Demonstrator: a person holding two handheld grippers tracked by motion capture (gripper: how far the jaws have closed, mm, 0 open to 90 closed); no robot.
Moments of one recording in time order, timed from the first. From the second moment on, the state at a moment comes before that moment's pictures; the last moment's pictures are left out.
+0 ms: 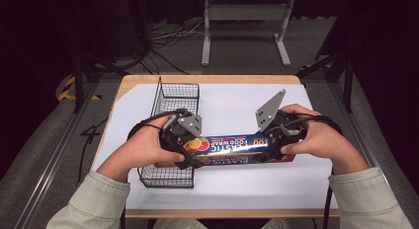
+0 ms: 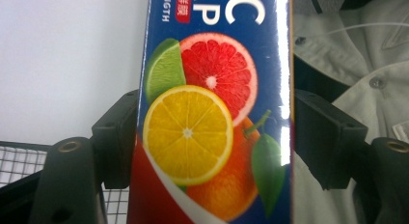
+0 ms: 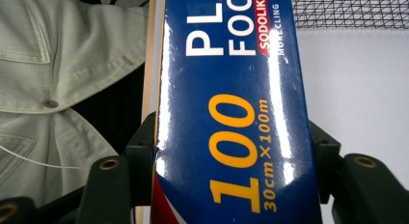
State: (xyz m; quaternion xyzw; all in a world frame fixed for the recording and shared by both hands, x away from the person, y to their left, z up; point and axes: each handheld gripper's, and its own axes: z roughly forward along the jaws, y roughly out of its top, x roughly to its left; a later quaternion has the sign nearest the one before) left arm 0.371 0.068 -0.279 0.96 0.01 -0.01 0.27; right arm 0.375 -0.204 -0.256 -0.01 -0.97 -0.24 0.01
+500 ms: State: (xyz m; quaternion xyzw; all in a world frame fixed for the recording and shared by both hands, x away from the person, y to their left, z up) left arm 0.370 0.062 -0.276 0.97 0.02 -0.04 0.25; right arm 0.375 -0.204 -0.256 0.00 -0.97 -0.24 0.03
